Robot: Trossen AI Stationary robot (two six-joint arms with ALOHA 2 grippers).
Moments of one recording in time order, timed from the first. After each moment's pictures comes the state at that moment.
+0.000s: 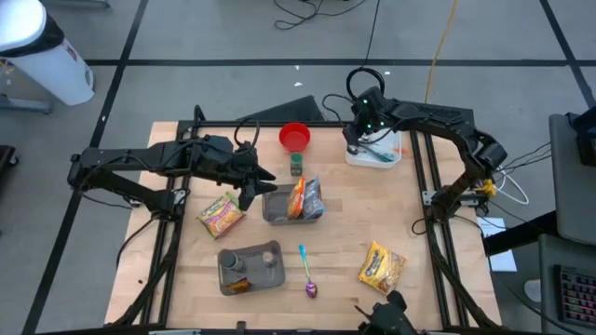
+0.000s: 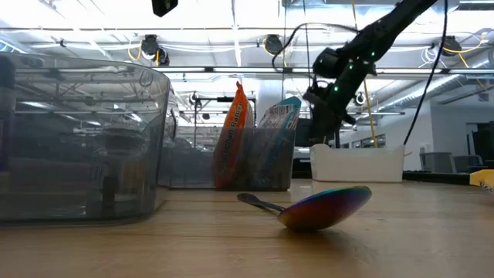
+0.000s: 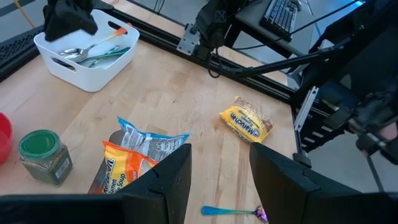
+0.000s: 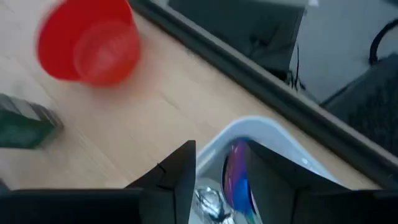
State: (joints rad) left arm 0.01 1.19 1.25 -0.52 0.05 -0.40; right arm -0.83 1.59 1.09 -0.39 -0.14 0.12
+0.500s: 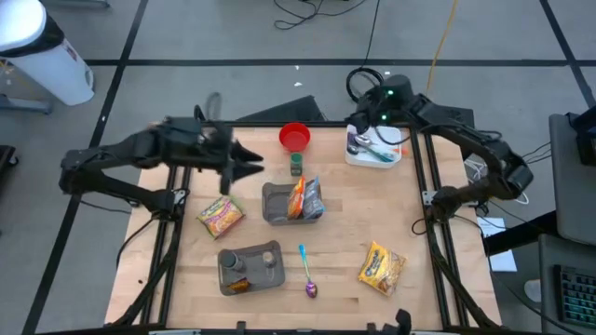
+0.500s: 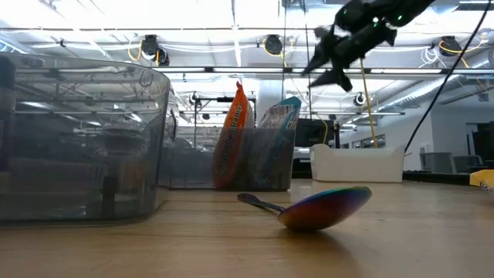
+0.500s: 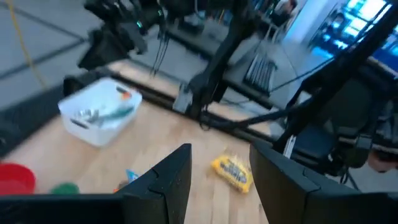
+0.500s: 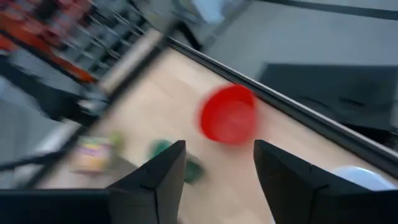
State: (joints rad) left arm 0.07 1.06 1.32 -0.51 0.06 -0.37; right arm -0.83 1.31 1.09 -0.32 -0.43 0.33
